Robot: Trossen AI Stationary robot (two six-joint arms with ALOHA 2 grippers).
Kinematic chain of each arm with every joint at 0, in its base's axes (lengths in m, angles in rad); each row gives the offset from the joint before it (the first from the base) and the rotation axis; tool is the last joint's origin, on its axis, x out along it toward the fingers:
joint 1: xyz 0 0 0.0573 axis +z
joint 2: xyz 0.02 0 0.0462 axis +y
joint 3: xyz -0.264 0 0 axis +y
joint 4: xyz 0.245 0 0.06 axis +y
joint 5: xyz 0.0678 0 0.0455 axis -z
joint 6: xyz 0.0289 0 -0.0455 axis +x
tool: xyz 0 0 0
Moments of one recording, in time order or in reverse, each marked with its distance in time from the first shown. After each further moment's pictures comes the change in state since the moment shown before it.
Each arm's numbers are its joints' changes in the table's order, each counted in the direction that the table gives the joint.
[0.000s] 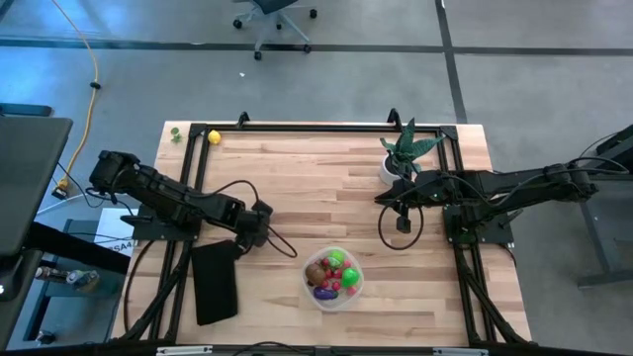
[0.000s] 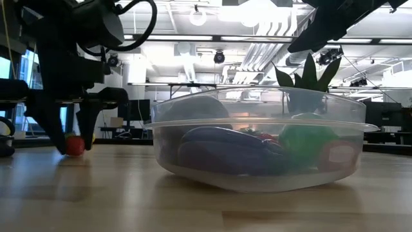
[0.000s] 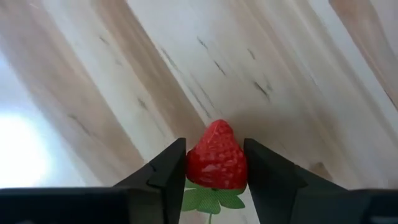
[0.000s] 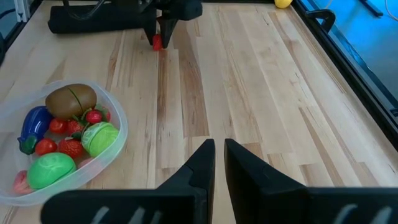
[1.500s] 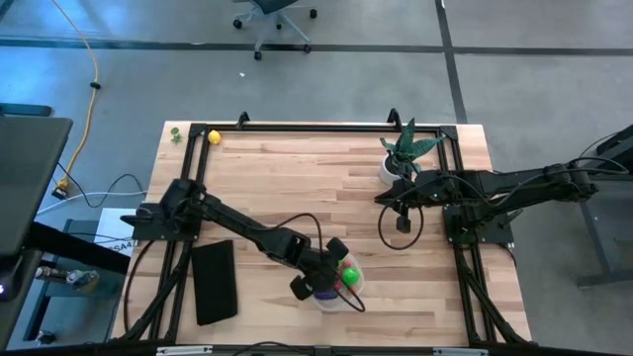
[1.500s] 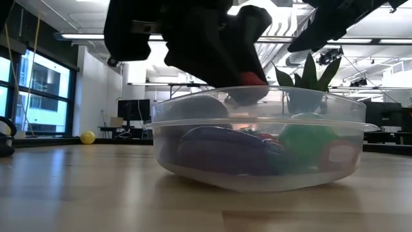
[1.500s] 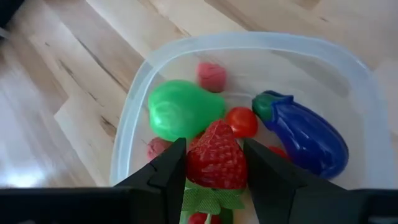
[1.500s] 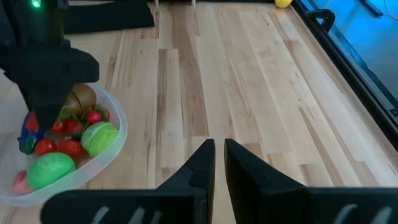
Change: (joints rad) left arm -0.165 0.623 -0.866 -0.102 -0.003 0.119; right arm 0.000 0.000 0.000 0.000 0.000 0.000
